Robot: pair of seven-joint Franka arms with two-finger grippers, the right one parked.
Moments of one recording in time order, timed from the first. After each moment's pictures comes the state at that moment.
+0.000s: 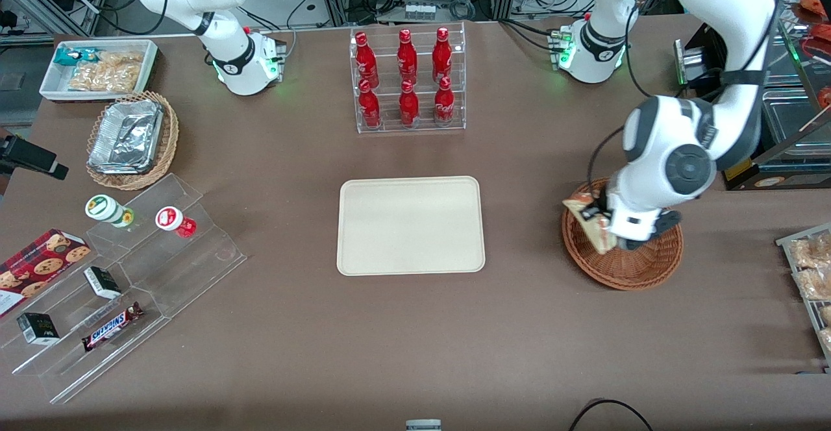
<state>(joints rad) -0.18 0.25 -0.12 -1.93 -0.03 1.98 -0.67</state>
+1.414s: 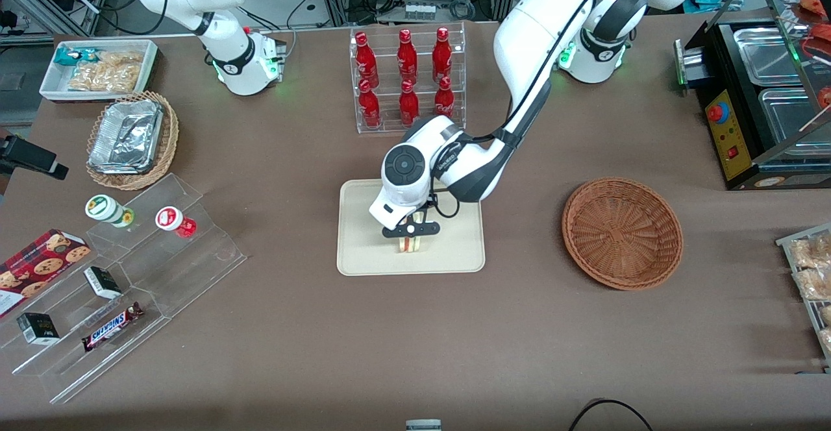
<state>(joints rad) -0.71 0.86 -0.14 -1.24 -0.02 2.01 -0.86</state>
